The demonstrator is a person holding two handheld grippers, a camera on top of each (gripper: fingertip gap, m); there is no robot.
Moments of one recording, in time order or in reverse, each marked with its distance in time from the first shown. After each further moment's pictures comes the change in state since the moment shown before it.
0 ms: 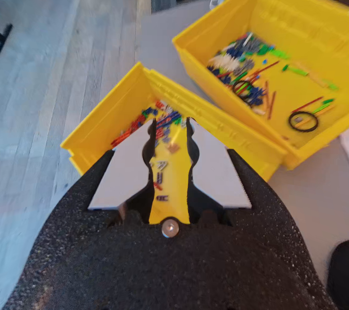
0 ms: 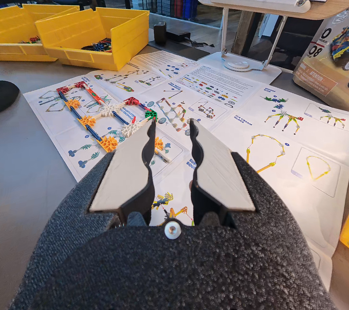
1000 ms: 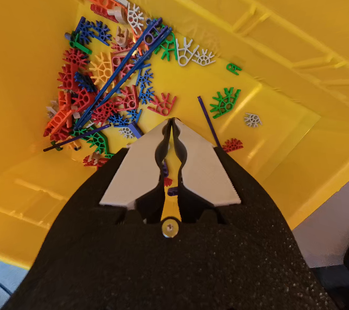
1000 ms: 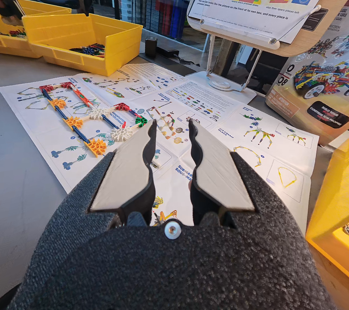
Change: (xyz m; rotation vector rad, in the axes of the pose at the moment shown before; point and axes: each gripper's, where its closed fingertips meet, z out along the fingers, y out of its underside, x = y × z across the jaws) left arm 0.002 0.114 0.100 -0.573 0.290 0.123; right arm 0.001 -0.011 -0.009 0.080 0.081 -0.131
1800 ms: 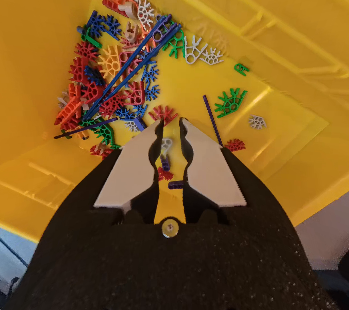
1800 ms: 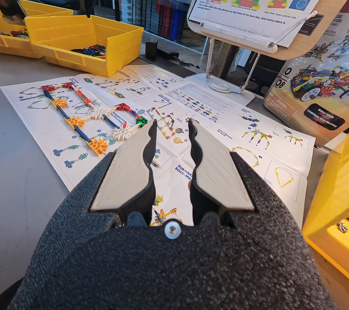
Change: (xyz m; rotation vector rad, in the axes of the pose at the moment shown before) left arm -0.004 0.002 -0.004 -0.053 -0.075 -0.028; right arm 0.000 -0.003 -0.005 0.009 0.002 -0.011
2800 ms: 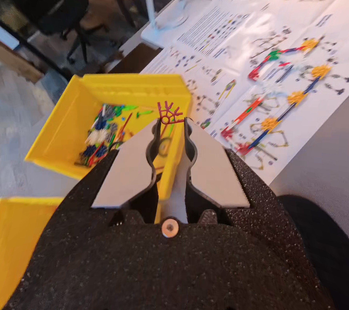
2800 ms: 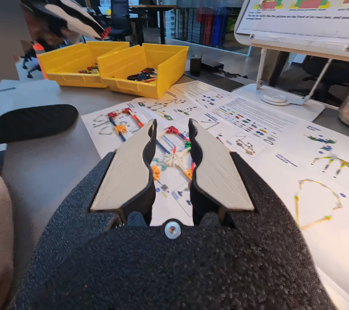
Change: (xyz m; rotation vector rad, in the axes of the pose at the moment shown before) left arm 0.270 -0.077 -0.173 0.895 0.143 0.526; right arm -0.057 -0.040 0.017 0.041 -0.233 0.152
